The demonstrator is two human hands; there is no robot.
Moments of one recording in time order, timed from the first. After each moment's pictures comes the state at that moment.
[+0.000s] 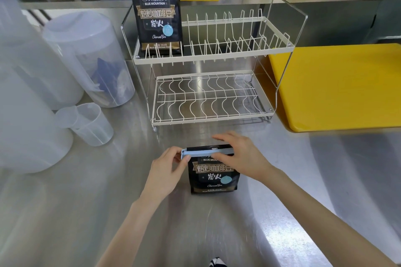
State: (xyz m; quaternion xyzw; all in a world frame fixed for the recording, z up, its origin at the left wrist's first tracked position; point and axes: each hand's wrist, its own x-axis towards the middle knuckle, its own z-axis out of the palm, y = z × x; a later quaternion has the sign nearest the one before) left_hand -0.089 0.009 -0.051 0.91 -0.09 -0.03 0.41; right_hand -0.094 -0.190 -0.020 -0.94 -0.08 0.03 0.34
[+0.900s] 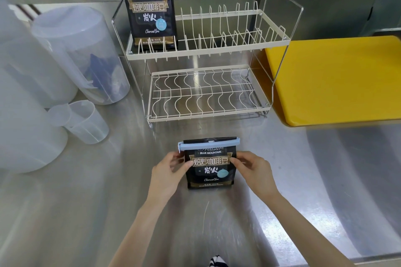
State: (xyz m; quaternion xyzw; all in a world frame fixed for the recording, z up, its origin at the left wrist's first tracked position) left_hand -0.101 -0.006 -0.061 0.85 0.04 -0.08 0.53; right_hand -0.136 -0.206 -0.069 -0.83 0.15 -0.03 0.53
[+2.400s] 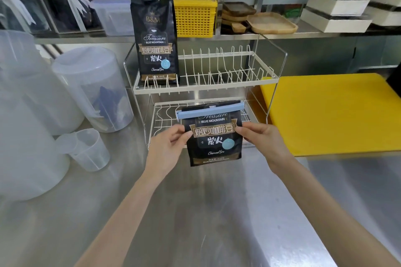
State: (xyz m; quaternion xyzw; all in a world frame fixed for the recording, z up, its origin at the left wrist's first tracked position) left_hand -0.047 -0.026 0.040 0.85 -0.09 0.05 0.51; right_hand -0.074 -0.232 0.047 -0.74 0.13 -0.05 0.66
